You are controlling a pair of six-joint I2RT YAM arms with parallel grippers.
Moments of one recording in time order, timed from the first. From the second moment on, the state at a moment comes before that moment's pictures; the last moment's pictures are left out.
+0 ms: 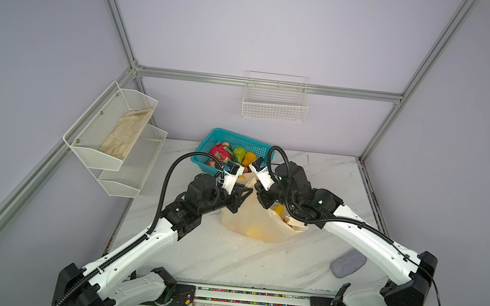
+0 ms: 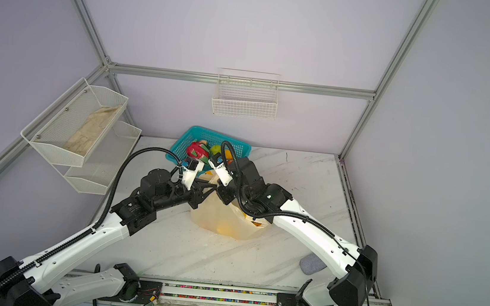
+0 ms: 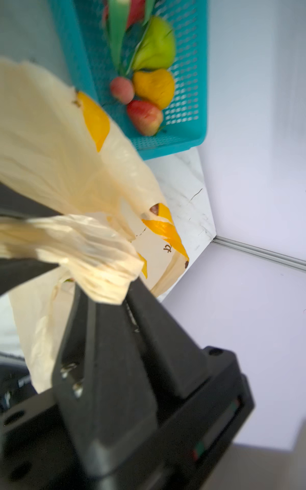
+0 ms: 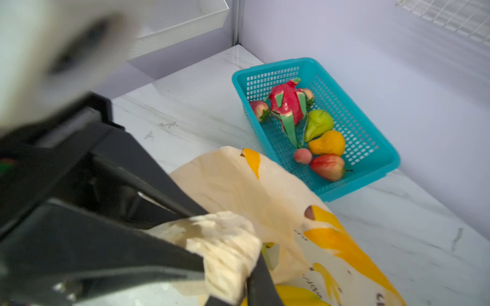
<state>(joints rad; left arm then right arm) -0.58 1.06 0.89 -0.07 0.28 -0.23 0.90 1.45 1.44 -0.52 0.11 -0.03</state>
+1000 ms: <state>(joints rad) -0.58 0.95 0.68 0.27 0.26 -0.42 0.66 1.28 1.20 -0.38 -0.29 0.02</state>
